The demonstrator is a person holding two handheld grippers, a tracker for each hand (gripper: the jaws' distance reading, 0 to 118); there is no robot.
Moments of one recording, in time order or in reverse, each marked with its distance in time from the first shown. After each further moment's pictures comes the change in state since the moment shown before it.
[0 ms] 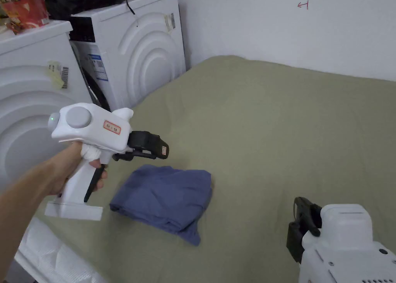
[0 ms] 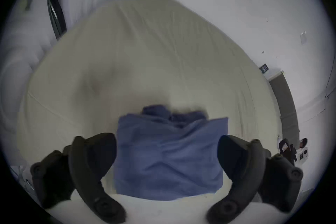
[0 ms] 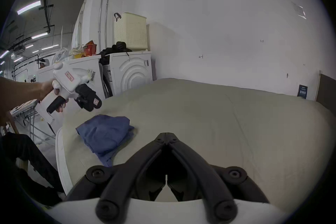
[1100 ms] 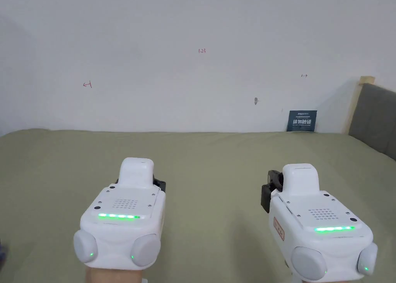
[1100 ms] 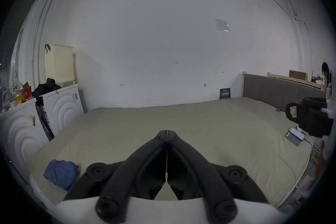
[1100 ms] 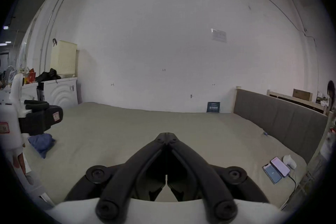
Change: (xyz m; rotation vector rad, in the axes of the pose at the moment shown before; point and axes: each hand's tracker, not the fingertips) left arm 0.534 -0.215 0.048 0.690 0.037 -0.420; right arm 0.243 0.070 0.293 0.181 -0.586 -0.008
